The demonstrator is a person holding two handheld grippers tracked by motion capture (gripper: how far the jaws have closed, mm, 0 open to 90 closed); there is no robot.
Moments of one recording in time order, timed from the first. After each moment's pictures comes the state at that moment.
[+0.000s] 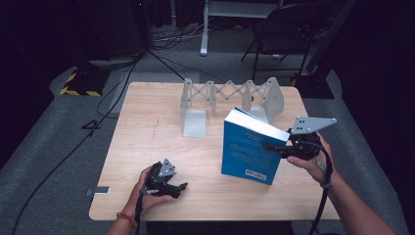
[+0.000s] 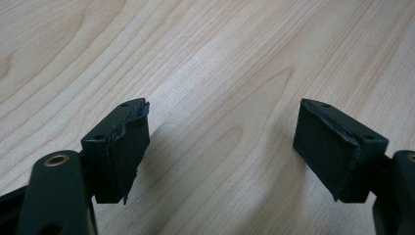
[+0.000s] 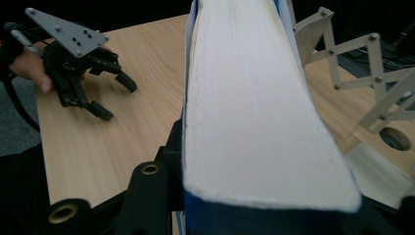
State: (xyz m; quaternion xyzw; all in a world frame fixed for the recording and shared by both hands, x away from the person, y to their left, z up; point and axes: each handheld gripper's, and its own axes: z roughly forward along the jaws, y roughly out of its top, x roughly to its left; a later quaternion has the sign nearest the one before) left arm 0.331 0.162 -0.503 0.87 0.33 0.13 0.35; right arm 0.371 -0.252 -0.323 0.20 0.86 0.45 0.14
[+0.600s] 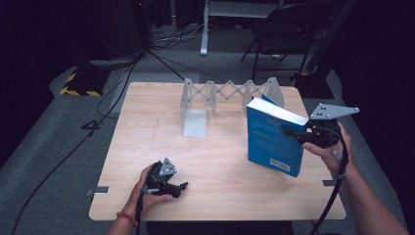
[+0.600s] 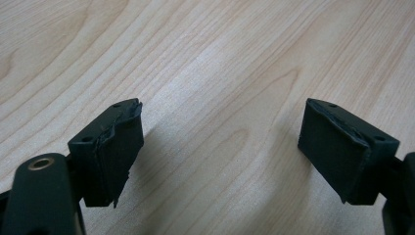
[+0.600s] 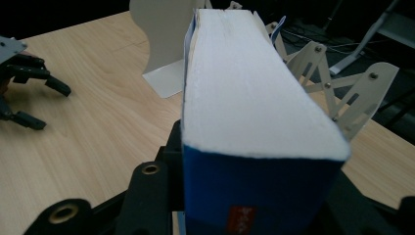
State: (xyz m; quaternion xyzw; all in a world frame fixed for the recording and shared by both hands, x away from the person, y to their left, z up) left arm 0.334 0.161 -0.504 0.87 0.33 0.12 0.35; right arm 0.390 -0.294 -0.303 0.28 0.83 0.42 0.21
